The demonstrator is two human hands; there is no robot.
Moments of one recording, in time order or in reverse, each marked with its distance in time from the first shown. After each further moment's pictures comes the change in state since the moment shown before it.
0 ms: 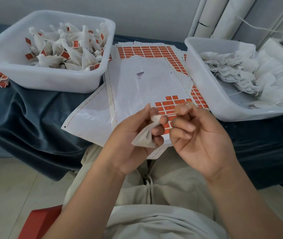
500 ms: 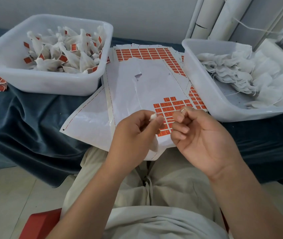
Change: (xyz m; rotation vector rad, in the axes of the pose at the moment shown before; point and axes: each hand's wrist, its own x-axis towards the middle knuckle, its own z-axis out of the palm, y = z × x) left_hand 0.002 -0.014 -0.003 1.006 0.406 0.400; right_hand 0.000 -0.007 -0.005 -0.165 0.208 -0.027
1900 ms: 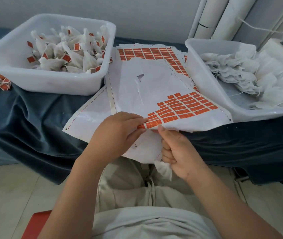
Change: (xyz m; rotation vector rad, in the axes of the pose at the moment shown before) left_hand 0.034 -0.051 -0.058 0.905 -0.187 0.491; right_hand 0.030 0.065 -0.046 -0.386 0.088 0.081
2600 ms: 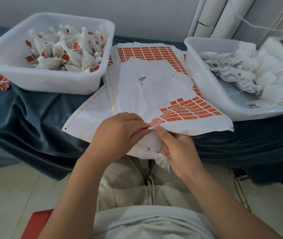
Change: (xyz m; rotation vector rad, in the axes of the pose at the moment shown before) left_hand -0.002 0.015 -0.005 -0.102 0.119 0.035; right_hand -0.004 0.006 0.012 -0.072 0.167 -0.245
